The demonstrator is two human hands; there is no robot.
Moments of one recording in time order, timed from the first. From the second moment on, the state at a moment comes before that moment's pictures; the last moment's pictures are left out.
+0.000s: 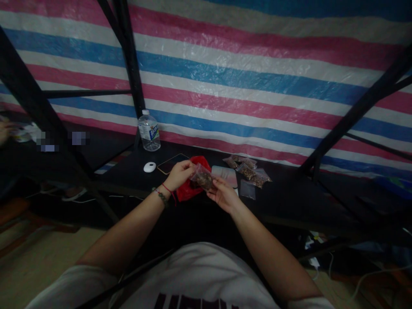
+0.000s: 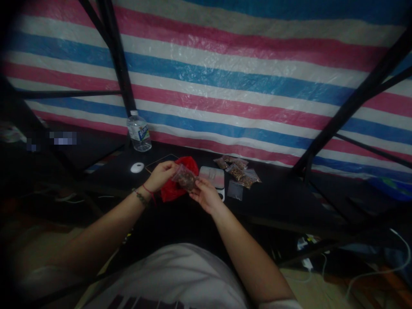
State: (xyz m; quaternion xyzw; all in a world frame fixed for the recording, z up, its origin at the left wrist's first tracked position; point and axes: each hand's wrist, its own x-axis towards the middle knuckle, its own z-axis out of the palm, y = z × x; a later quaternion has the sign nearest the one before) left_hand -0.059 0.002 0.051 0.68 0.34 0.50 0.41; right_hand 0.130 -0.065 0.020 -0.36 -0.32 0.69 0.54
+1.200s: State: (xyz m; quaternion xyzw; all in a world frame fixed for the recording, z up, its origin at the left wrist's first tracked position) left_hand -0.054 0.004 0.016 0.79 0.44 0.40 0.14; right_hand 0.098 0.004 0.086 -0.58 -0.75 0.07 0.32
